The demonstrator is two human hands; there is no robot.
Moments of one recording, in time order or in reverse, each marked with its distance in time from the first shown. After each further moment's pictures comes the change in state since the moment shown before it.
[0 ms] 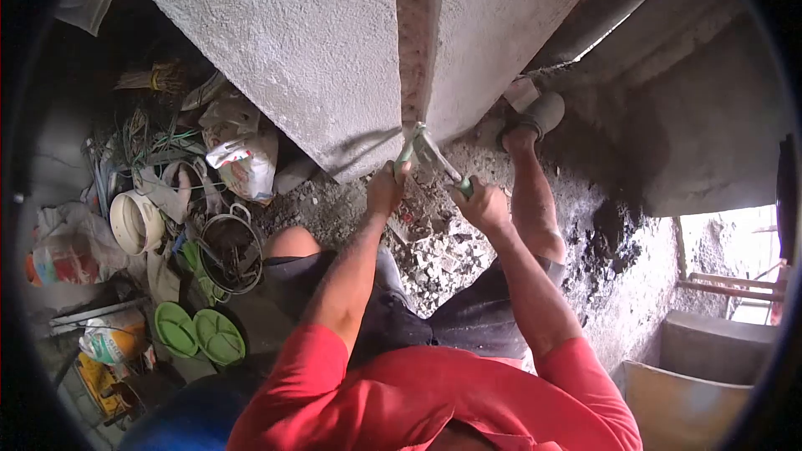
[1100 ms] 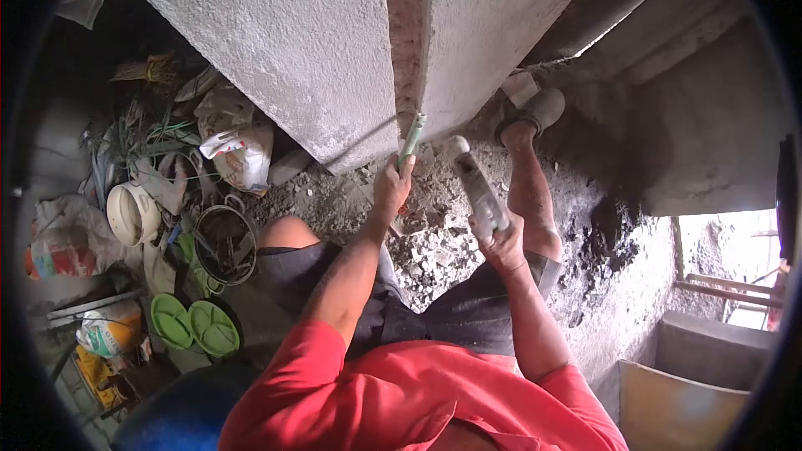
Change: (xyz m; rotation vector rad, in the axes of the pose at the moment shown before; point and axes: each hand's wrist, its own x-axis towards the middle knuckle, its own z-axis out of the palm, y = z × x) left_hand -0.013 0.030 0.014 -0.139 0.081 -0.019; right_hand -0.071 0.029 -0.017 0.092 0.305 -0.396
